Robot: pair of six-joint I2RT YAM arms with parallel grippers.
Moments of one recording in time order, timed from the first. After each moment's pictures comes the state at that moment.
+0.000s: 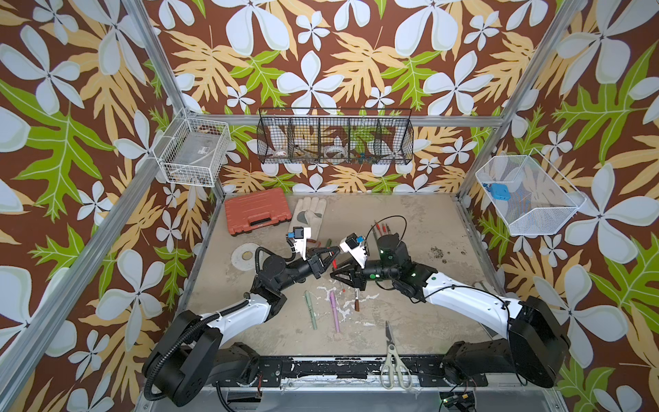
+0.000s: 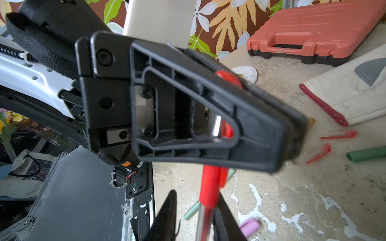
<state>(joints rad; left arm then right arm) -0.52 1.26 0.45 0.98 0.52 -0.83 0.73 1.39 0.86 0.11 -0.67 0.19</state>
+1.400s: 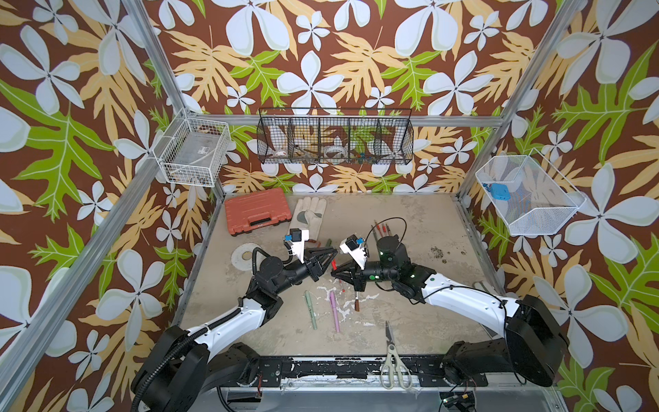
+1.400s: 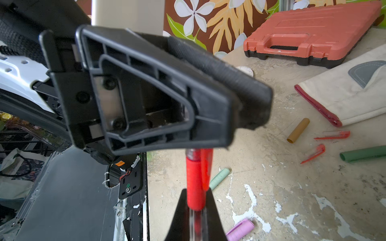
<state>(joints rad) -0.52 1.17 0.44 0.84 0.46 -0.68 0.73 1.39 0.84 0.14 -0.64 0.17</state>
